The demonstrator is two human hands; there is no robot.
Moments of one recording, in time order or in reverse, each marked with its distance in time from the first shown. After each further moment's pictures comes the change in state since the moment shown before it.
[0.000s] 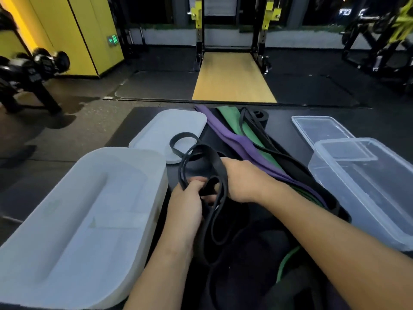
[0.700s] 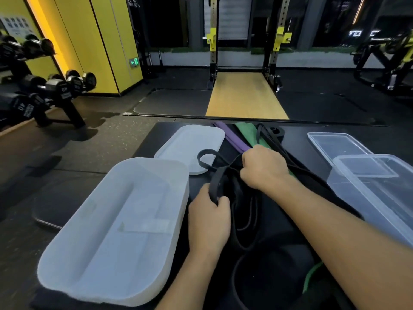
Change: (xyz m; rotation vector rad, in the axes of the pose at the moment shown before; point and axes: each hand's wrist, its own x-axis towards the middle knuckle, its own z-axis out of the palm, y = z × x) left_hand 0.004 -0.014 -0.013 0.518 0.141 0.384; right_hand 0.031 -0.013 -0.019 -0.408 0.341 0.152
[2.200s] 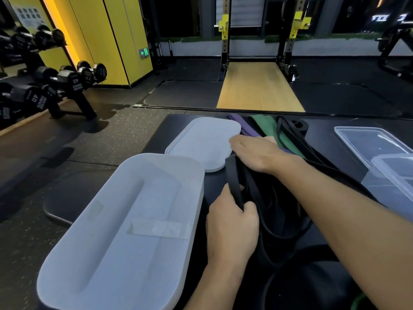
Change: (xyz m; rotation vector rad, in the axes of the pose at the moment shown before) left_hand 0.000 0.004 0.005 0.091 -0.054 -0.007; right_hand 0.065 -0.022 0.021 0.189 -0.209 -0.231
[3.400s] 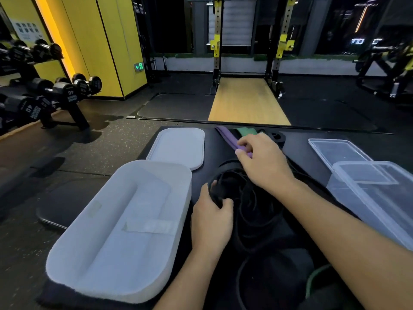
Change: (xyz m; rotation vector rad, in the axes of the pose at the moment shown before) left_hand 0.000 -0.002 -0.006 -0.090 0.013 0.003; right_hand -0.081 -0.003 -0.024 0.287 0.529 0.047
